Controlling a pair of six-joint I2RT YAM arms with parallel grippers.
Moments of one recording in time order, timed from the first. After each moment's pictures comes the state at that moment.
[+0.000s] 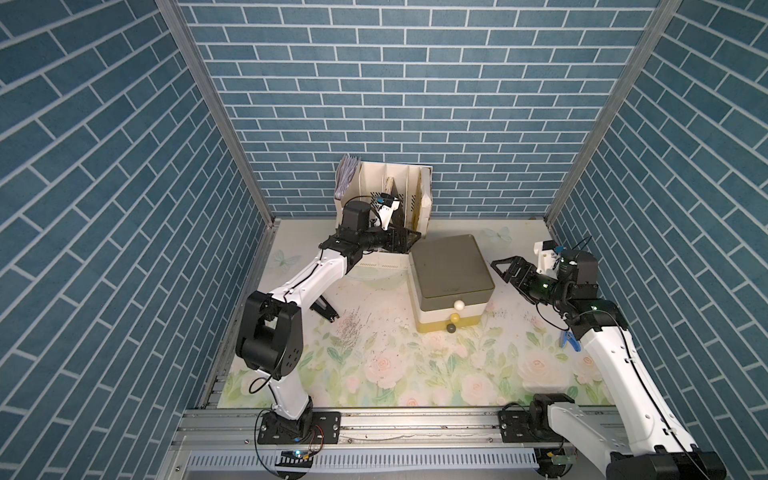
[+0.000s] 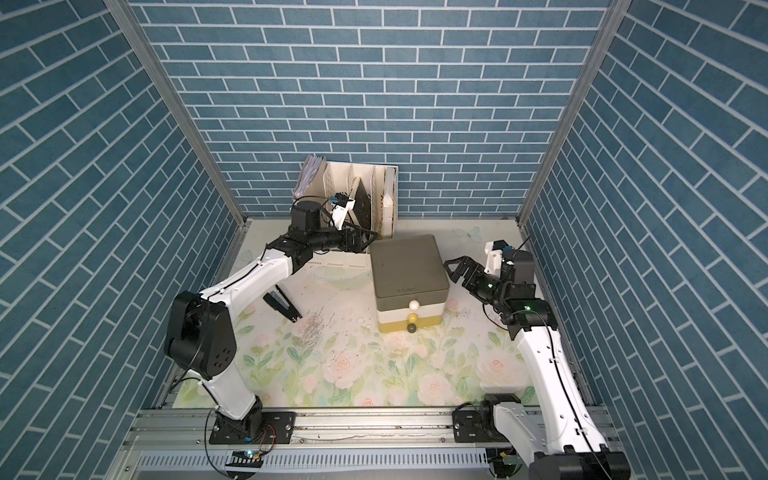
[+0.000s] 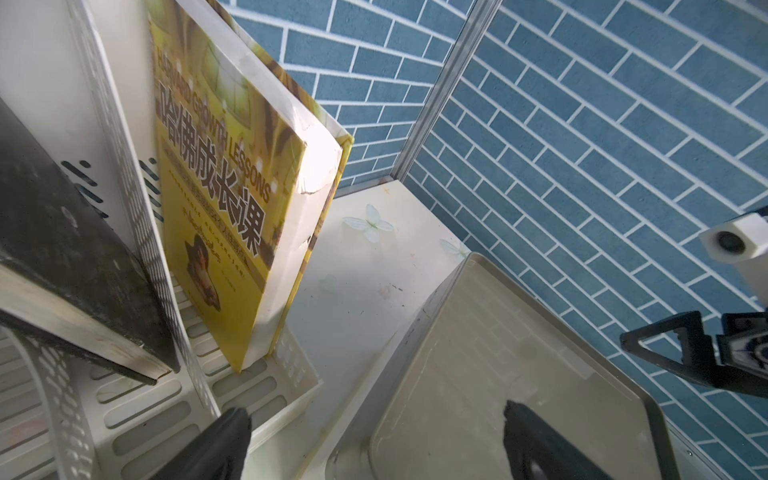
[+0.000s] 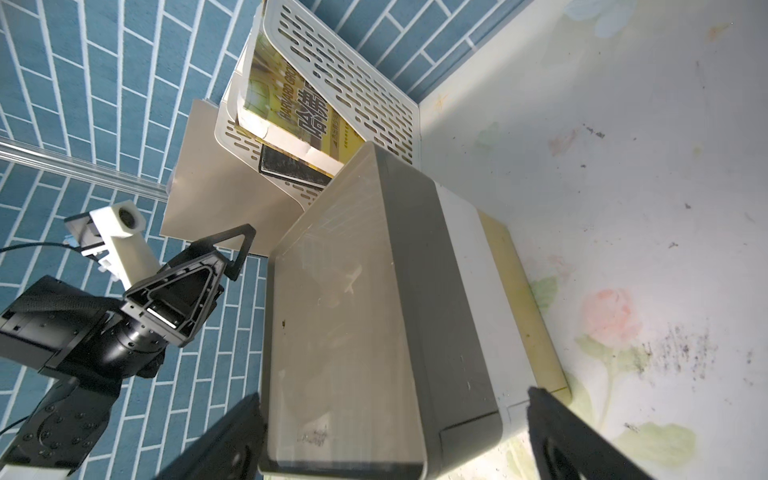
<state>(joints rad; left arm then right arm) -0.39 1.77 1.44 -0.07 0.58 -0.21 0.10 0.96 0.94 -0.55 -0.51 0.69</state>
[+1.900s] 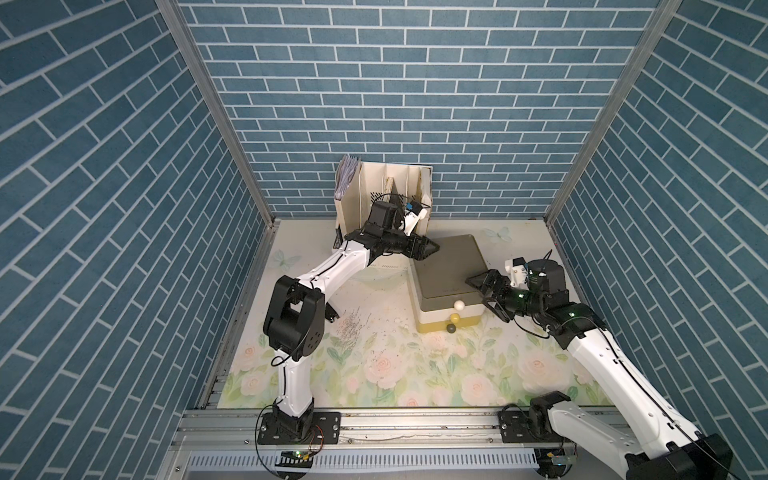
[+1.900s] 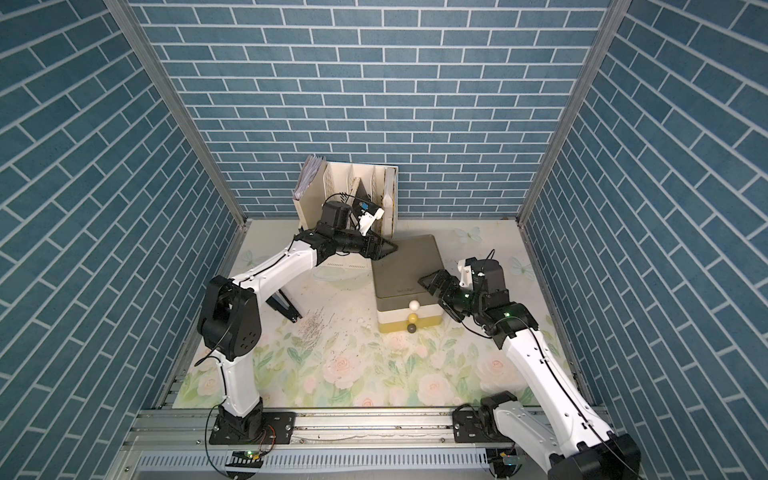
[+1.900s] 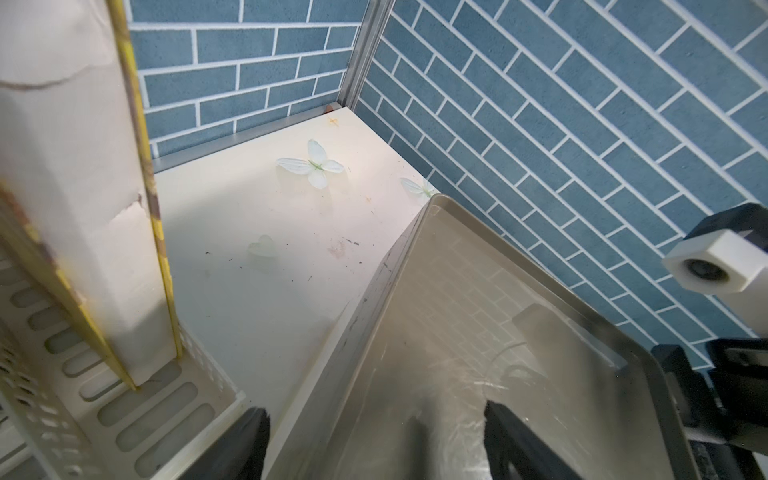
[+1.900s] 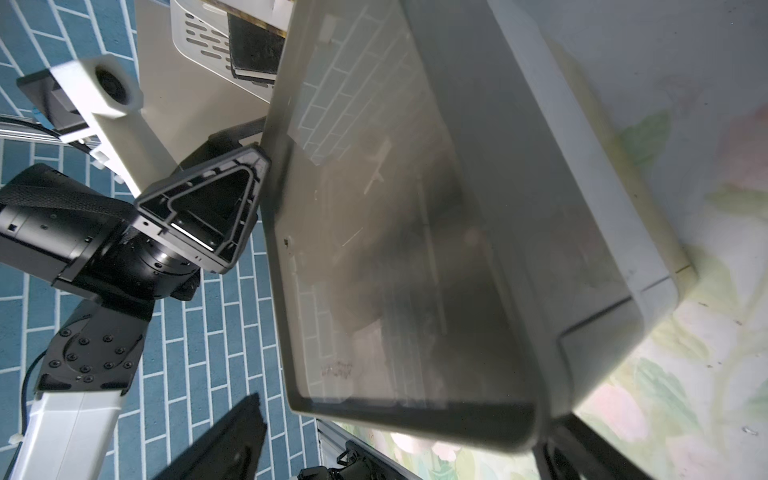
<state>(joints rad) -0.49 1.95 1.64 -0.26 0.67 -0.12 0.35 0.97 0.86 -0.52 -0.48 0.97</state>
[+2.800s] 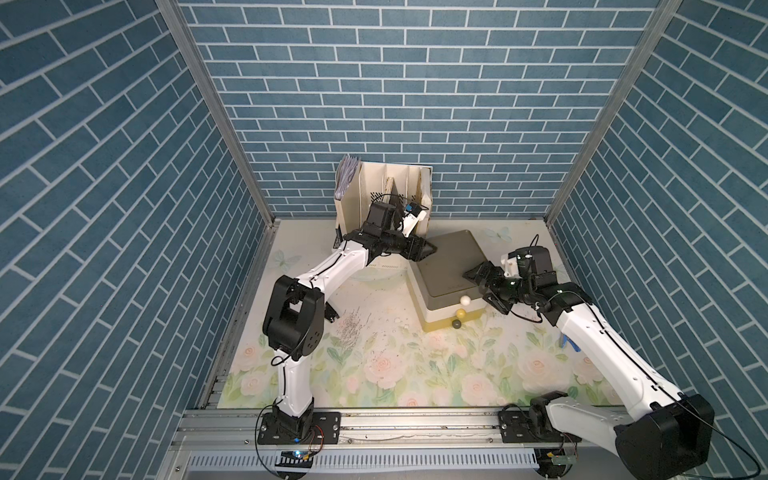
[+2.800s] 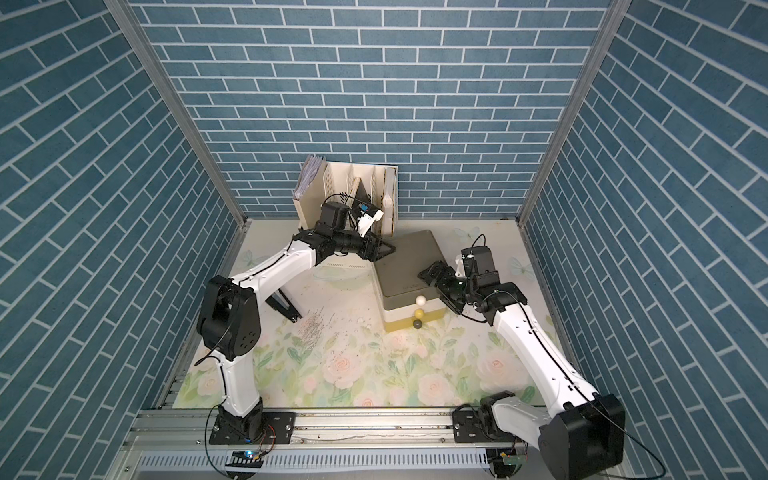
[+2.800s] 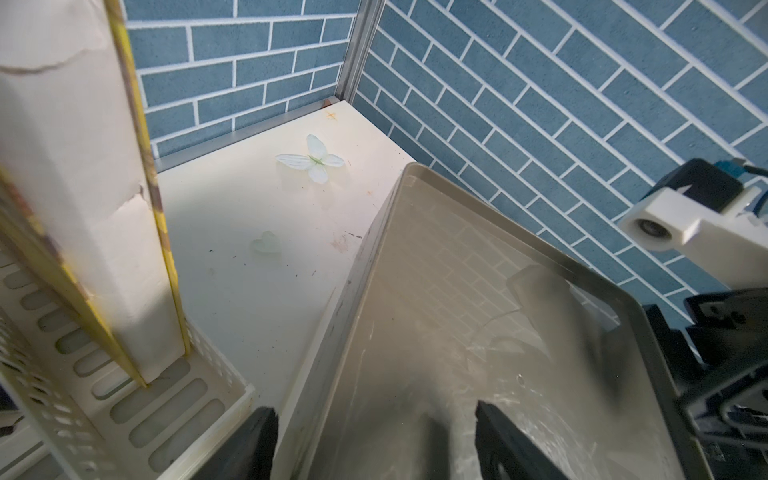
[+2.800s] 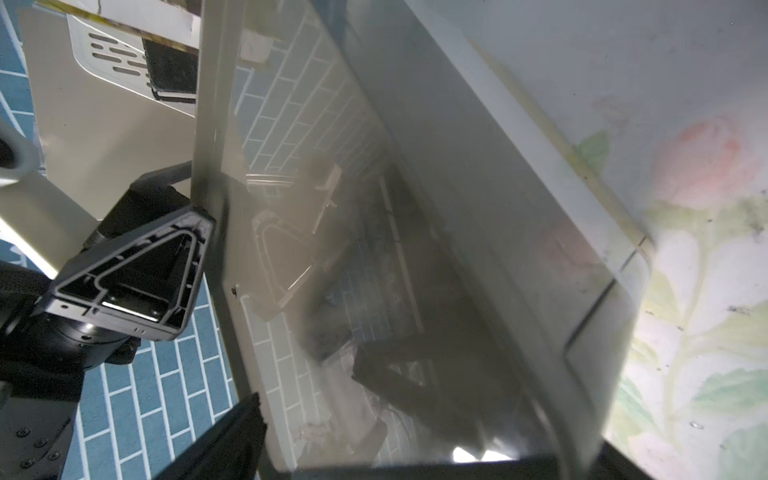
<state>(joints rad) -0.48 1.94 1.62 -0.28 0.68 -0.06 0.35 1.16 1.01 -0.62 -0.39 0.94</state>
